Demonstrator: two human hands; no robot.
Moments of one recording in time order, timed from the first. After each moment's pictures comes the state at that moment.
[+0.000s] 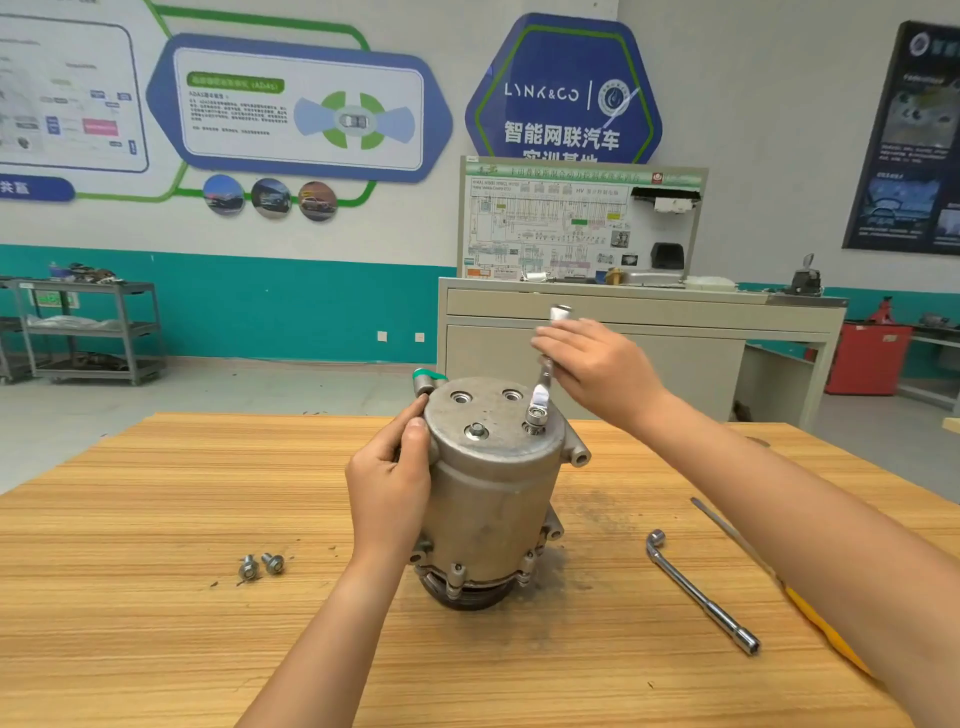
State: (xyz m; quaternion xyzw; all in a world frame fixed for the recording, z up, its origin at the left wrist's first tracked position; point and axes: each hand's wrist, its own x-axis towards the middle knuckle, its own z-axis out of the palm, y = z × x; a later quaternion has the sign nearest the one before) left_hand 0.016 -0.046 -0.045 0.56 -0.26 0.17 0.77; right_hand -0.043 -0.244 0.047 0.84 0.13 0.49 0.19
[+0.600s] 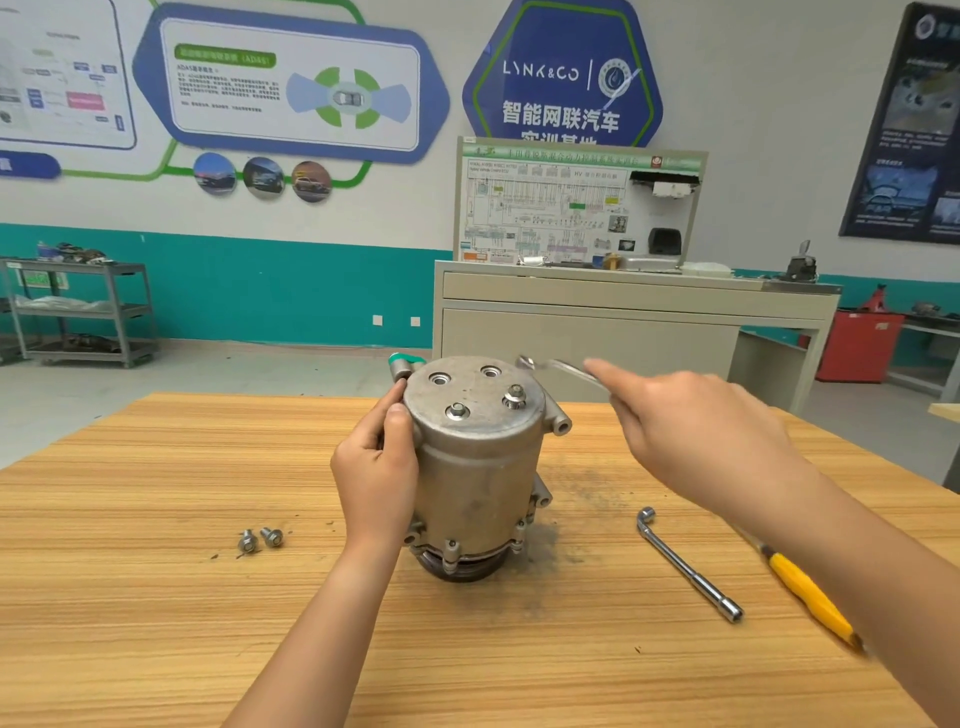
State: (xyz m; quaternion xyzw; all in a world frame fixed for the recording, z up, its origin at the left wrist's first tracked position) left_hand 0.010 -0.040 -0.053 0.55 -0.23 0.19 0.78; right_hand -0.150 -0.185 0.040 0.94 -0.14 0.29 0.15
